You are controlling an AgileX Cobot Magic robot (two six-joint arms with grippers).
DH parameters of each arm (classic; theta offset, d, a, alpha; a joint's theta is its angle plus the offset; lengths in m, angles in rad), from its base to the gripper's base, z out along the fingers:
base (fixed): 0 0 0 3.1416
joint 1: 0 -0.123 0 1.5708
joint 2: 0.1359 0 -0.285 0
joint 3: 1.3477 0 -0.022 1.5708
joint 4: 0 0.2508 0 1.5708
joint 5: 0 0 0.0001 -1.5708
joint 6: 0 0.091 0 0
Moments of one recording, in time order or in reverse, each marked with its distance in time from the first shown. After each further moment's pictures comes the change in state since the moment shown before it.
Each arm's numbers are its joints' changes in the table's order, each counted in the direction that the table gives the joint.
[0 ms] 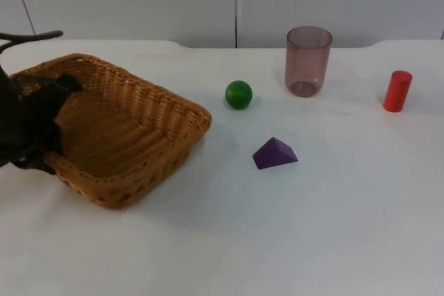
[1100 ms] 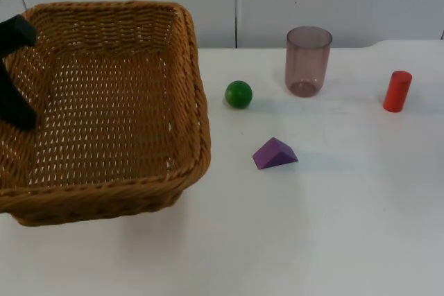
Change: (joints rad) right arm 0.000 0.129 0.000 0.346 -0.072 -0.621; left arm -0.183 -0.299 0.002 -0.420 -0.481 1.140
